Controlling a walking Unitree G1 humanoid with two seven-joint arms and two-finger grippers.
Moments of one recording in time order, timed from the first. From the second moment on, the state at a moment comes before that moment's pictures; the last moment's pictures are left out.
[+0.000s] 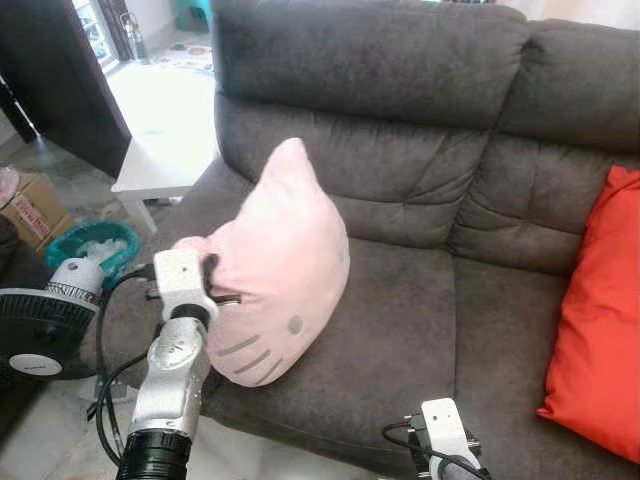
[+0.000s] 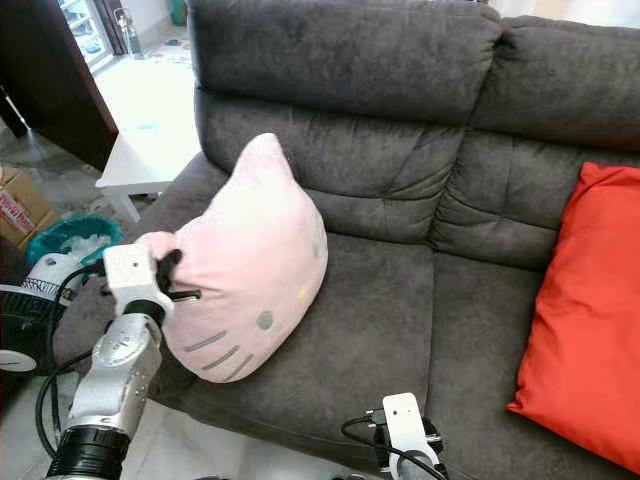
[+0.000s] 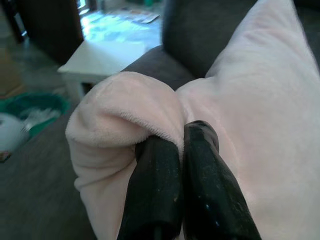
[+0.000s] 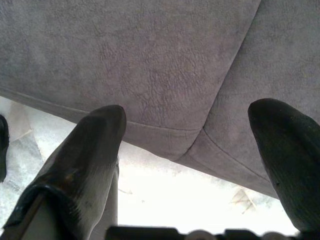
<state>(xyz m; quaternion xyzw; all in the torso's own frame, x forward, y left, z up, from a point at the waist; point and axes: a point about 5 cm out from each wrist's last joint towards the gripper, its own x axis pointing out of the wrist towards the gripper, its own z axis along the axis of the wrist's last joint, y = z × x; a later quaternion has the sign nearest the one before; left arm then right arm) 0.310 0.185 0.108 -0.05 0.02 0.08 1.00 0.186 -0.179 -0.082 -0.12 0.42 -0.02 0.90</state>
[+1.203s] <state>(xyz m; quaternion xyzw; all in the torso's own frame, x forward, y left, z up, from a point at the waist) 0.302 0.136 0.143 0.16 -0.09 -0.13 0.97 0.181 -0.188 -0.082 -0.11 0.42 -0.04 0.90</state>
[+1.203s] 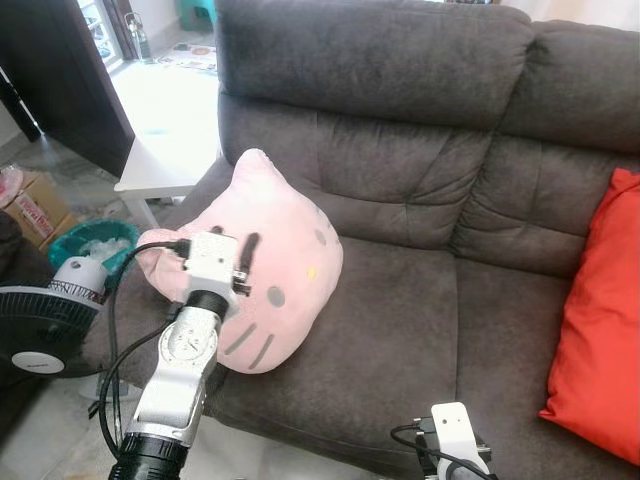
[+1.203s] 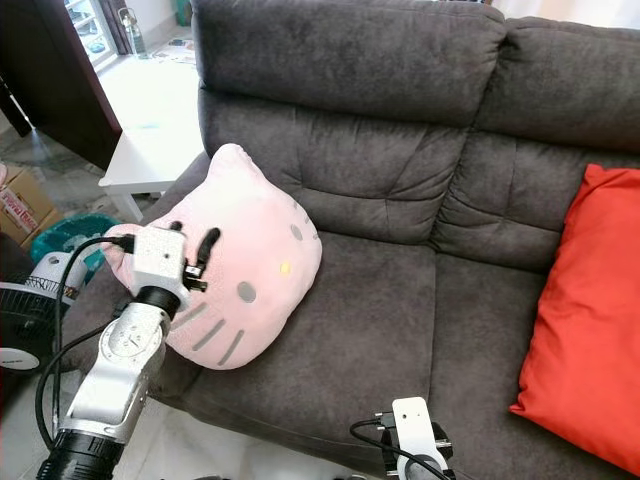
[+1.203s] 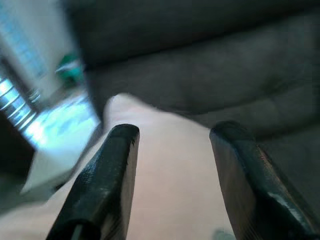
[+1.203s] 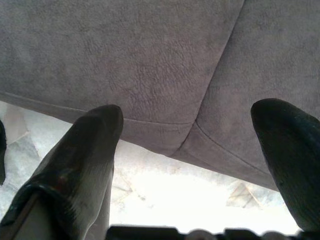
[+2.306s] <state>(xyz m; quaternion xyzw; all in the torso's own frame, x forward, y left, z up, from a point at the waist) 0.287 0.148 0.120 0.18 -0.06 -0.07 0.98 0.200 -0.219 -0.065 0.12 0.33 -0.18 0.92</state>
